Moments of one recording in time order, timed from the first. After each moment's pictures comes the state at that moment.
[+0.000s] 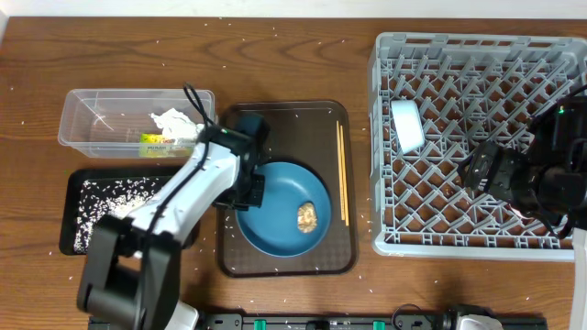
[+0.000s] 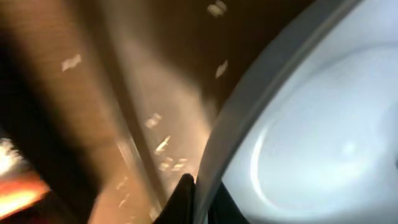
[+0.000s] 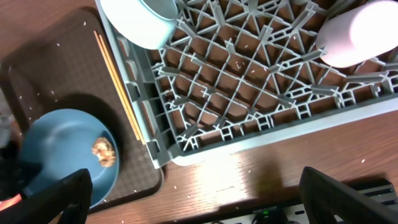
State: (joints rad) left arm -0.38 1.67 1.13 -1.12 -0.04 -0.29; right arm -0.10 1.22 1.60 -1.57 -0.11 0.34
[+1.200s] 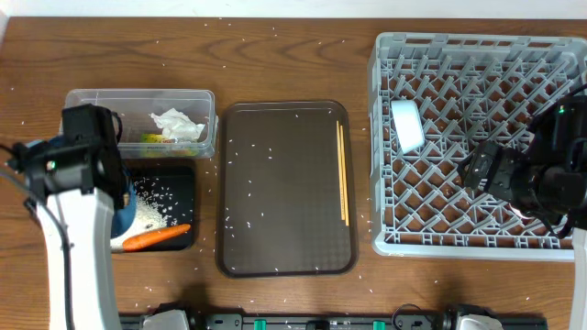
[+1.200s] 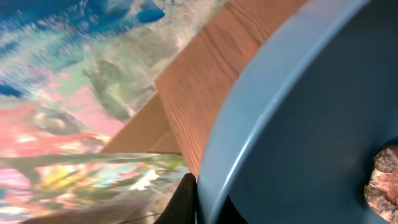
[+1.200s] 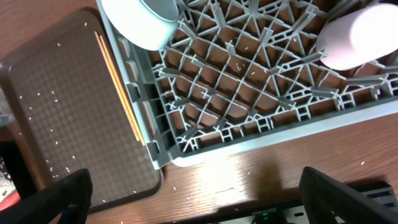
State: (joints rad) left arm 0.23 1.30 1.27 -1.40 -0.89 -0.53; right arm -0.10 1.22 1.60 -1.57 -0.11 0.33
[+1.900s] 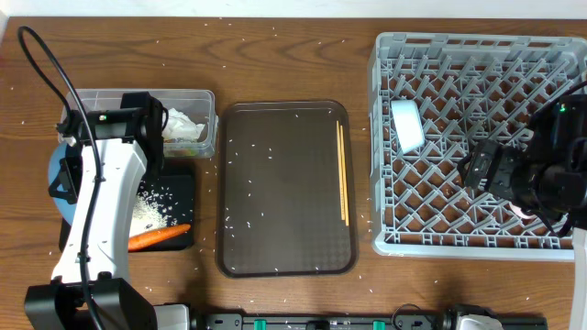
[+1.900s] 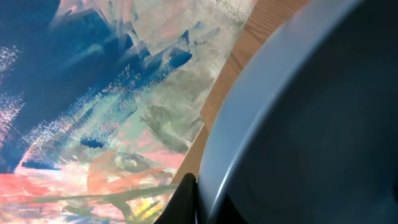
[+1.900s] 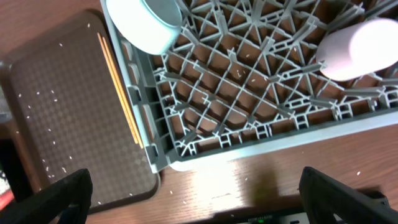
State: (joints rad) left arm 0.08 1.51 1.27 -1.45 -1.13 -0.53; right arm -0.10 1.22 1.60 -1.55 -0.11 0.30
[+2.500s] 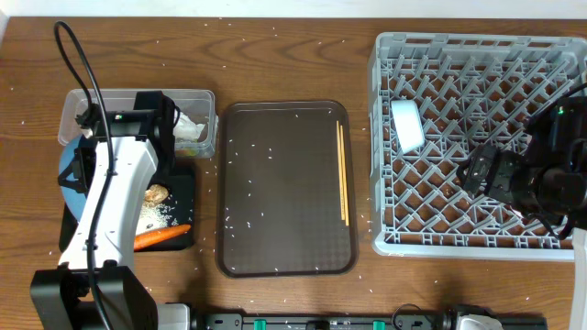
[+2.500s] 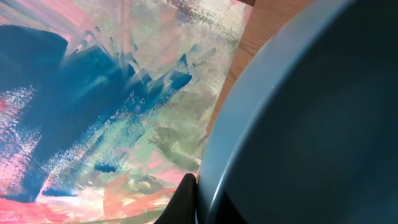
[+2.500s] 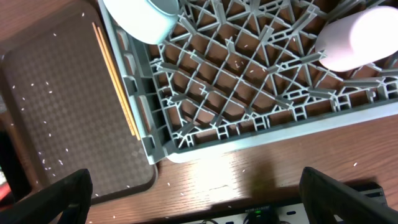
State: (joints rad) left arm 0.04 1.54 1.23 -1.34 -1.18 -0.40; right arm -0.10 1.22 1.60 -1.58 -0.11 0.29
